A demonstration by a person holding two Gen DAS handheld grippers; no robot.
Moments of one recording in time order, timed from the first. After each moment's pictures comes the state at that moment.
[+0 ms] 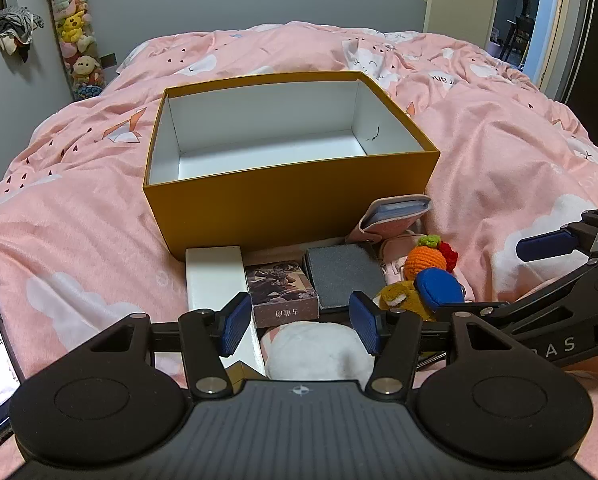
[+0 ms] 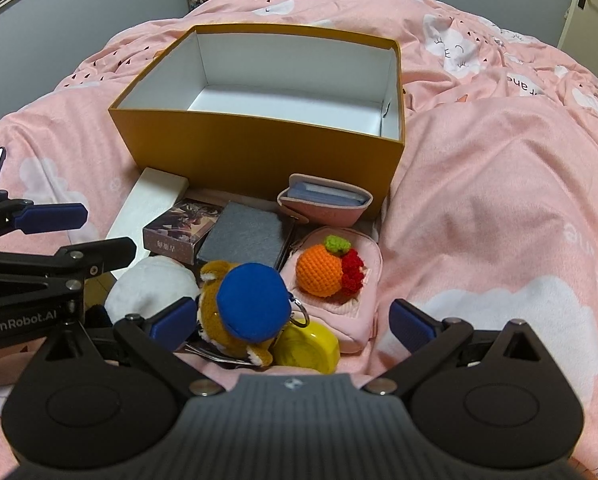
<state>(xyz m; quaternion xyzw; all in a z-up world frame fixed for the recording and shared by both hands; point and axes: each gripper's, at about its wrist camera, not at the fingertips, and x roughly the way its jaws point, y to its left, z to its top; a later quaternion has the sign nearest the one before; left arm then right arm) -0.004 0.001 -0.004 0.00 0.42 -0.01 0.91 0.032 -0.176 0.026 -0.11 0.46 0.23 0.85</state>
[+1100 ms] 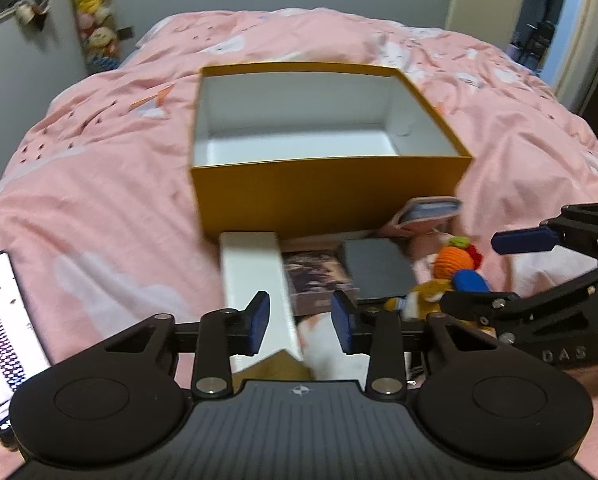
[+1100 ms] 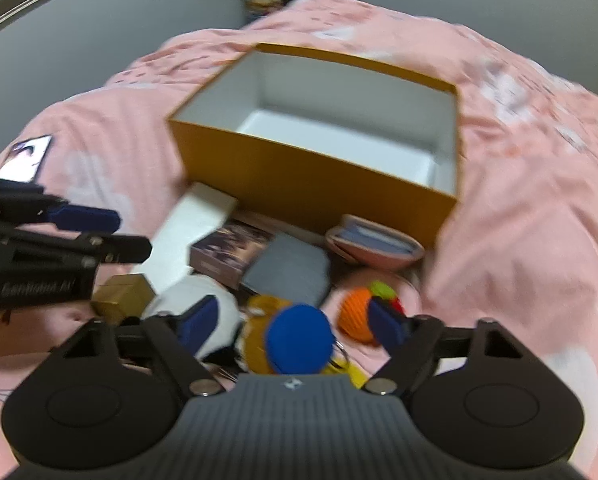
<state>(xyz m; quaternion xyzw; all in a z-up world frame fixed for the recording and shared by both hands) 0.001 0.038 0.007 -0.02 0.45 0.02 0.89 0.033 -0.147 0.039 -0.15 0.42 0.34 0.83</state>
